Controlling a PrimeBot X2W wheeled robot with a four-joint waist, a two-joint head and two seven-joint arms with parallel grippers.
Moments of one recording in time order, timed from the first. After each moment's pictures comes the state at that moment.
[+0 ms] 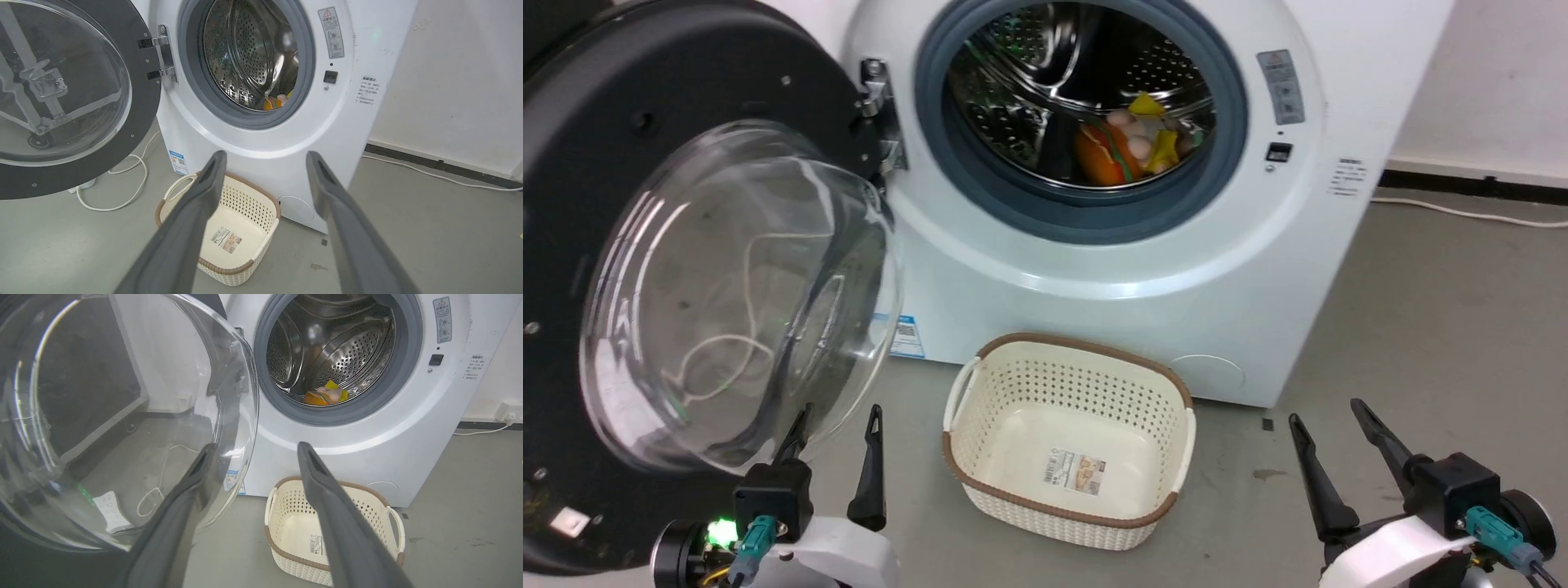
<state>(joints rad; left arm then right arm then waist) 0.01 0.05 -0.01 0.00 -0.01 -0.02 -0.05 0.02 -0.06 0.01 0.00 0.04 0.13 -0.04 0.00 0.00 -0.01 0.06</state>
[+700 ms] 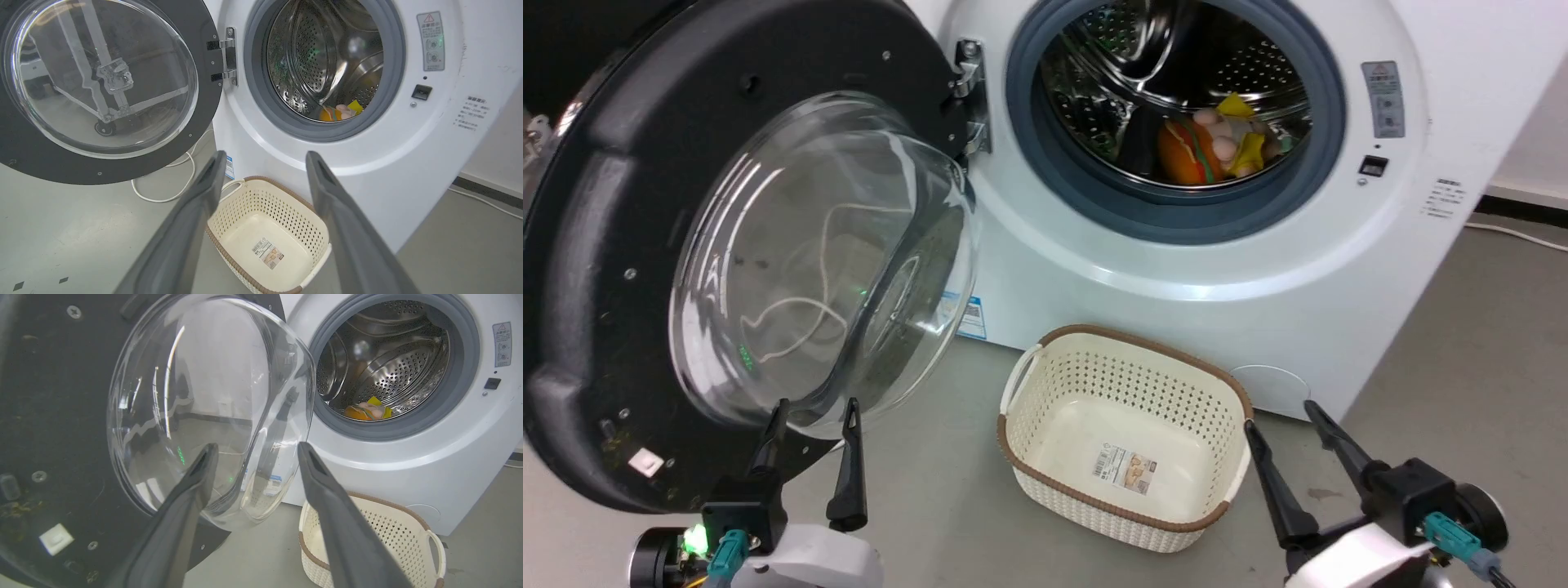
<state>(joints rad) 0.03 0.05 0.02 -0.04 -0.03 -0.02 -0.09 0.01 -0.06 0.09 0.03 0.05 0.13 -0.09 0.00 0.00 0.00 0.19</state>
